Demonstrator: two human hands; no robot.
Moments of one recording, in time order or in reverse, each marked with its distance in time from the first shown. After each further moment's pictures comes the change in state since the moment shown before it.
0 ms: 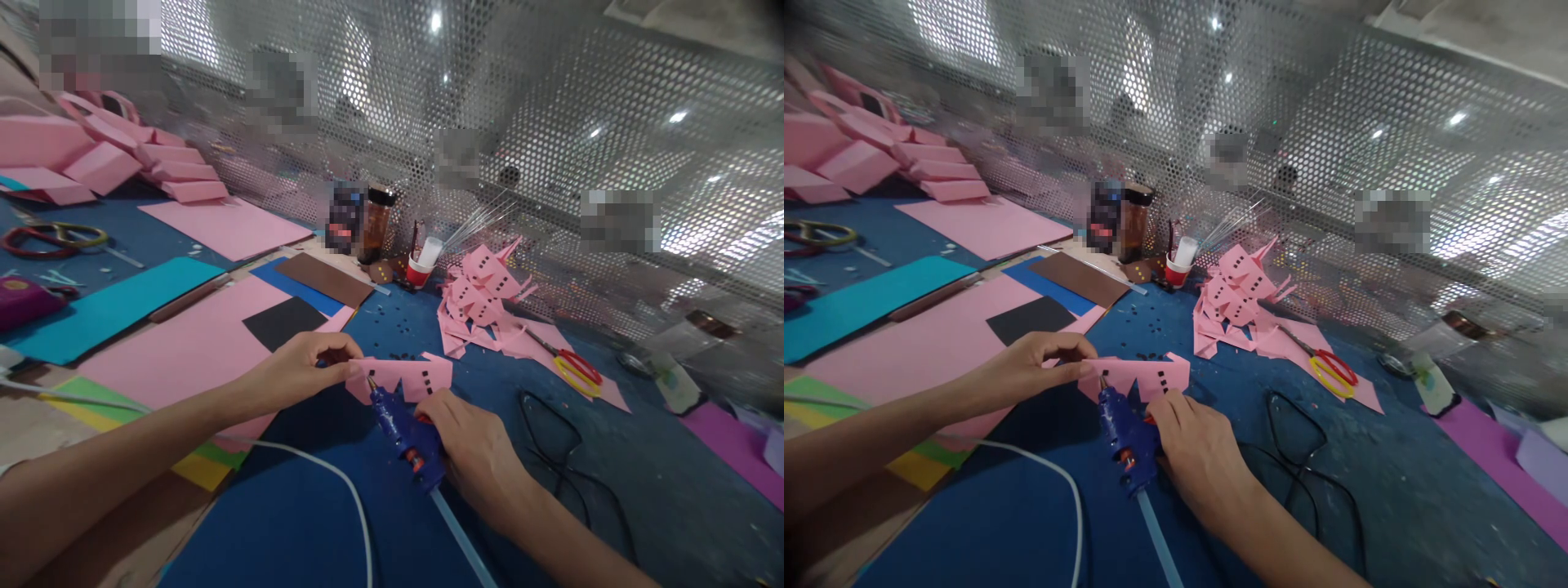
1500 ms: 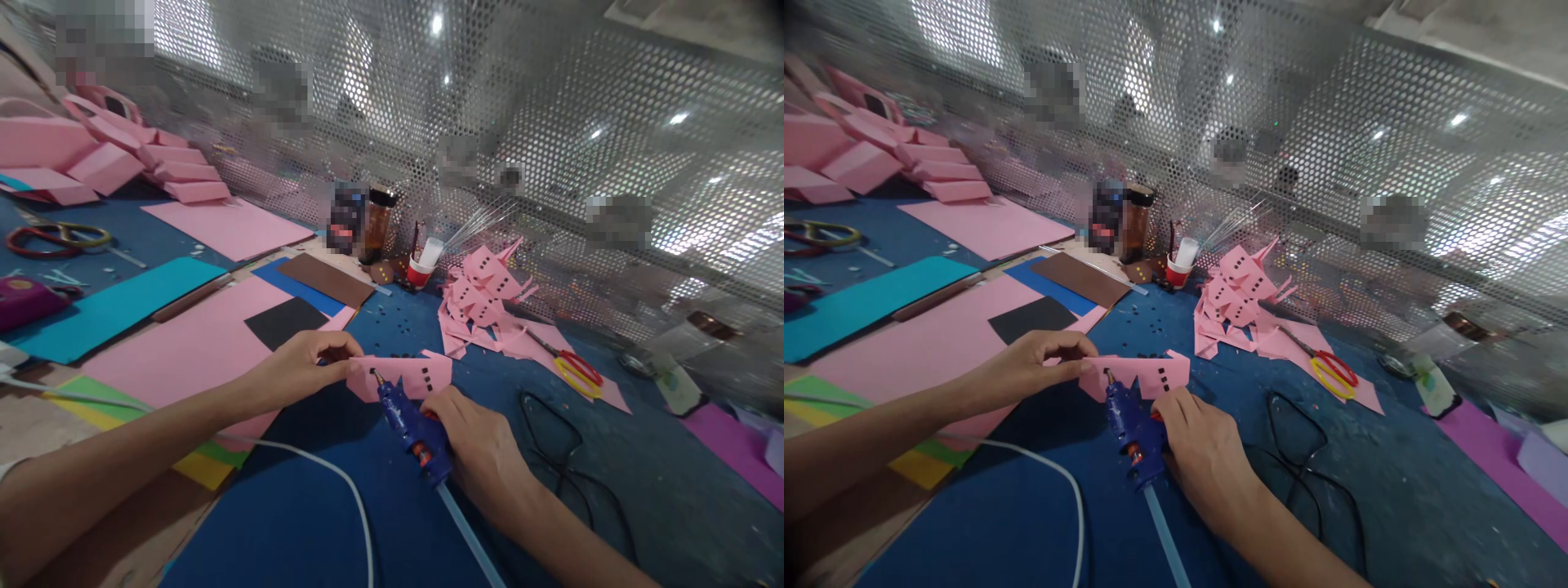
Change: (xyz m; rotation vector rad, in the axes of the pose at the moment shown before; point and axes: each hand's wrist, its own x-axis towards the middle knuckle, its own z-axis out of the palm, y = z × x) left_hand 0.000 0.004 -0.002 -0.002 0.015 0.014; right_hand -0.002 0.001 -0.003 0.068 0.004 0.040
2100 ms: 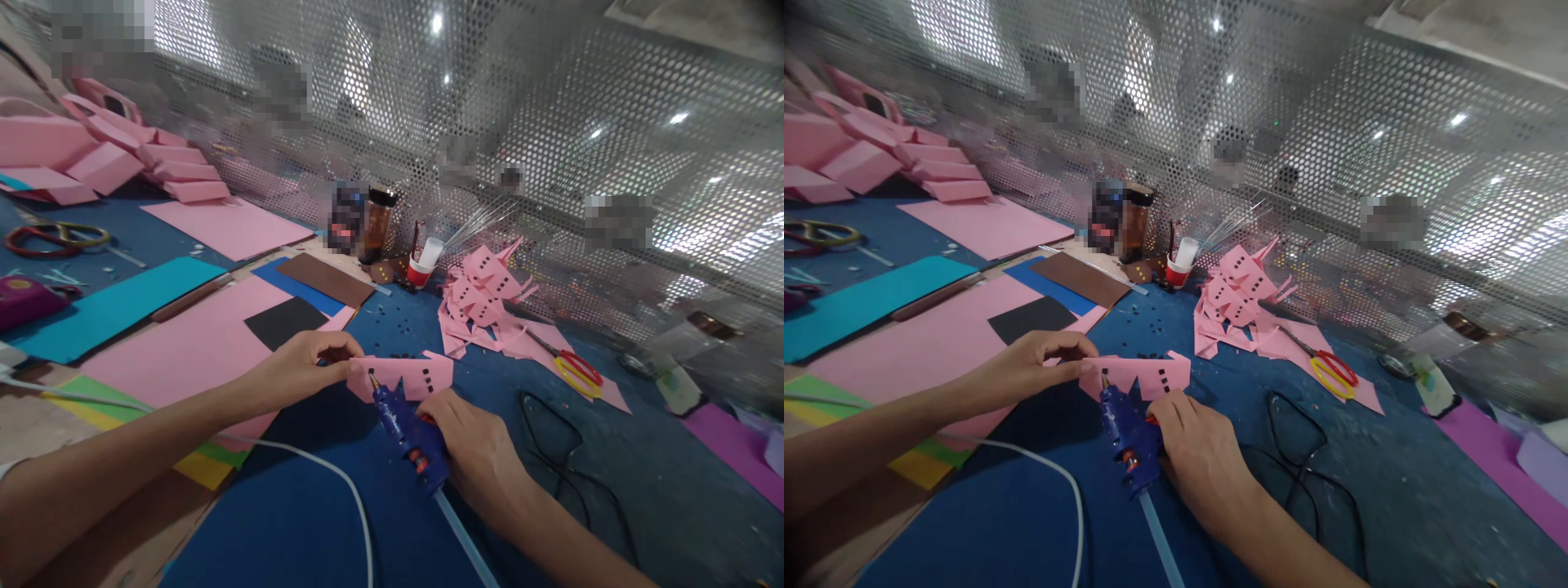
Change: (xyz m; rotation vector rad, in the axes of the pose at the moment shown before) left_hand 0.000 -0.003 0.001 -0.003 -0.005 0.016; right_hand -0.003 0.000 0.007 -0.006 0.009 -0.017
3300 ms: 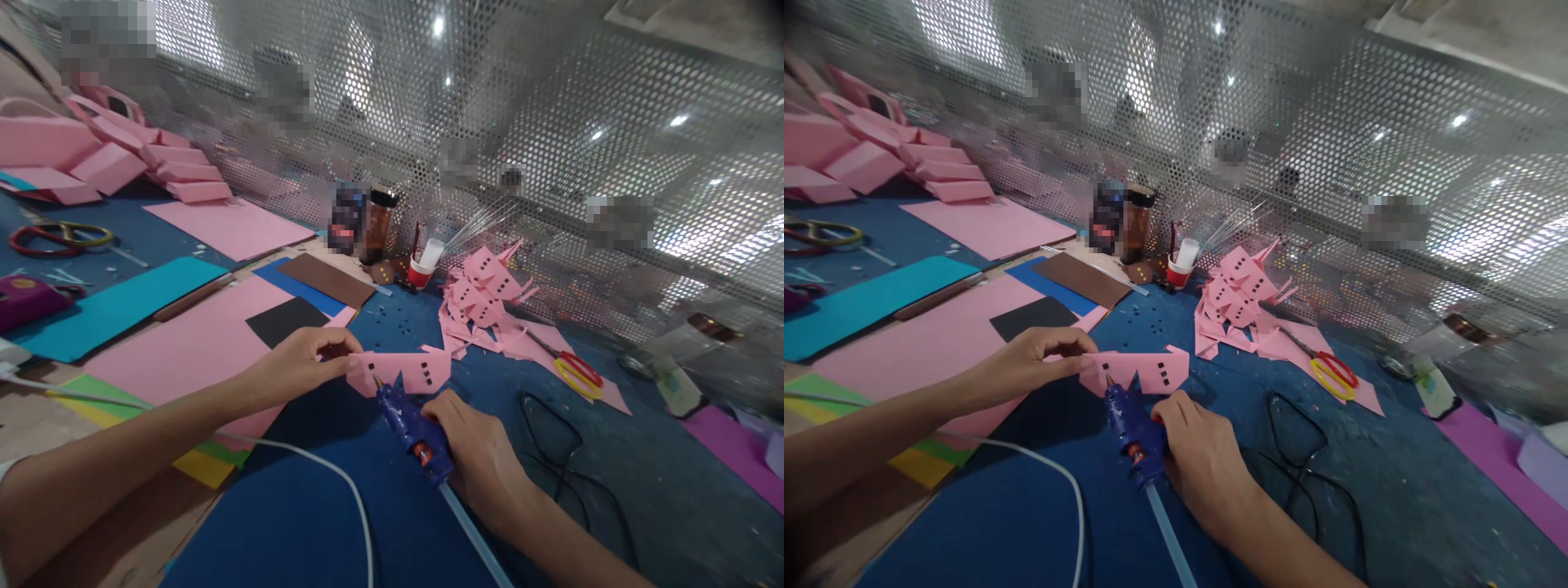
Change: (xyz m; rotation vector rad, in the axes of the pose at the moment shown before) left_hand 0.001 0.002 -0.003 -0.004 0.039 -0.029; right_hand 0.000 0.000 -0.001 0.107 -0.023 0.029
